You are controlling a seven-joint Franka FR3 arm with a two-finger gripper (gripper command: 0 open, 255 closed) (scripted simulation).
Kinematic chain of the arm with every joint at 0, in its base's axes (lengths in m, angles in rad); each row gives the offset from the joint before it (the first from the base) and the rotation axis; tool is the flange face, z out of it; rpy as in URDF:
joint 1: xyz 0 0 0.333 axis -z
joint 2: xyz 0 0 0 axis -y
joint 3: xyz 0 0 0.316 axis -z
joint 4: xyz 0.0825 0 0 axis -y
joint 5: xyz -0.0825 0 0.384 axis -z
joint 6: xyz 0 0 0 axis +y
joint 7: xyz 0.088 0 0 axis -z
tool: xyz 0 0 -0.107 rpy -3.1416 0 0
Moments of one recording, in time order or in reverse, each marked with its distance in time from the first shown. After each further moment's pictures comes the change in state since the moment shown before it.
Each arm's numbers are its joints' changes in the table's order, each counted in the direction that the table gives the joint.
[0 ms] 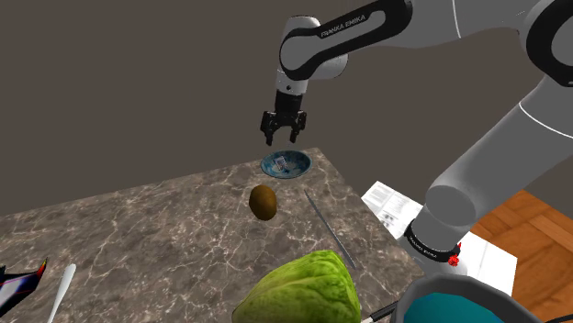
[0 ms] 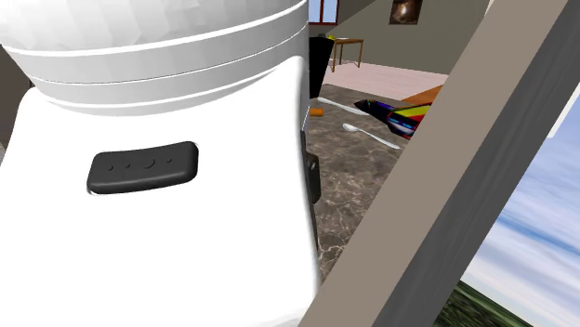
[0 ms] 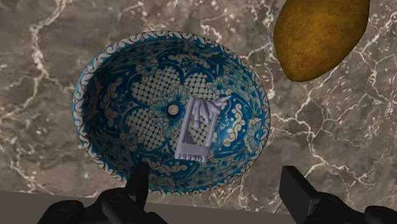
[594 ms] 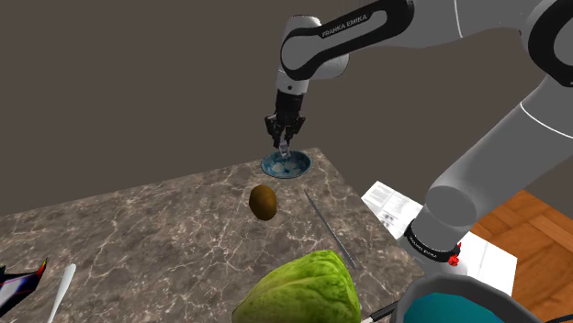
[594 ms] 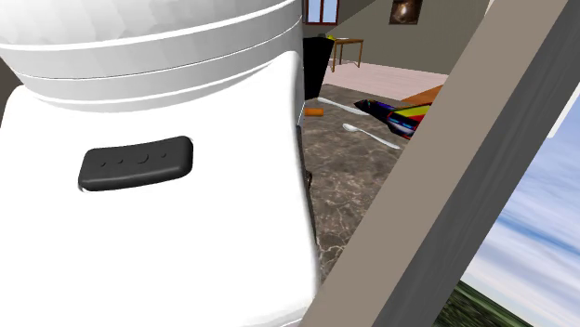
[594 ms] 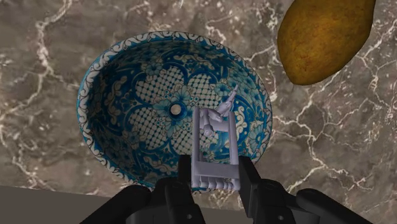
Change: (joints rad) arm -0.011 0.007 0.013 -0.005 0.003 0.001 -0.028
